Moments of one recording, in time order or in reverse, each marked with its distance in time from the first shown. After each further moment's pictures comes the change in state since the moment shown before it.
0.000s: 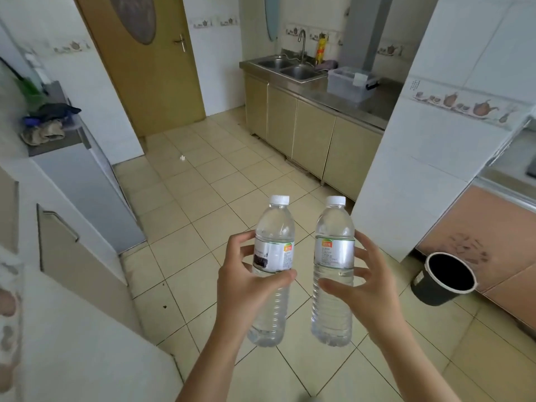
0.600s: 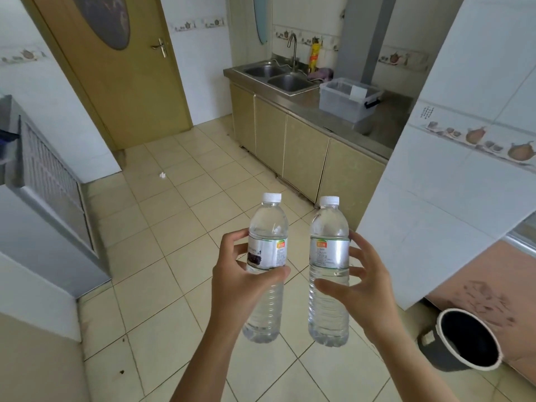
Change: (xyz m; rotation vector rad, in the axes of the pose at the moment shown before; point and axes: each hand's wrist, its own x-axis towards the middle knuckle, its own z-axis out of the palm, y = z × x) left_hand 0.280 0.046 0.177 0.004 0.009 -0.025; right_hand 0.332 0.021 -0.032 -0.008 -0.041 -0.006
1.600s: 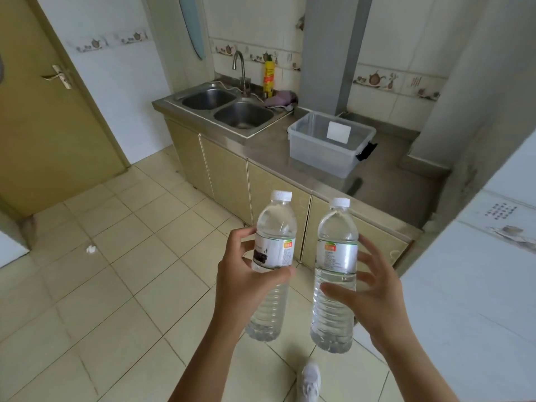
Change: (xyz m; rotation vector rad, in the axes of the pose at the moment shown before) left_hand 0.535 0.076 0.205 0.033 -0.256 0.086; right_hand 0.522 0.002 0.035 0.055 0.226 0.051
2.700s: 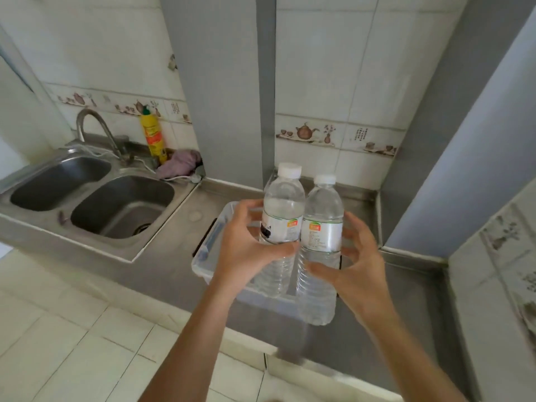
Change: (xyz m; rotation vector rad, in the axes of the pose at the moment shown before) left_hand 0.544 0.111 0.295 -0.042 -0.425 0.254; right_hand 0.537 0.000 -0.044 -0.044 0.350 -0.073
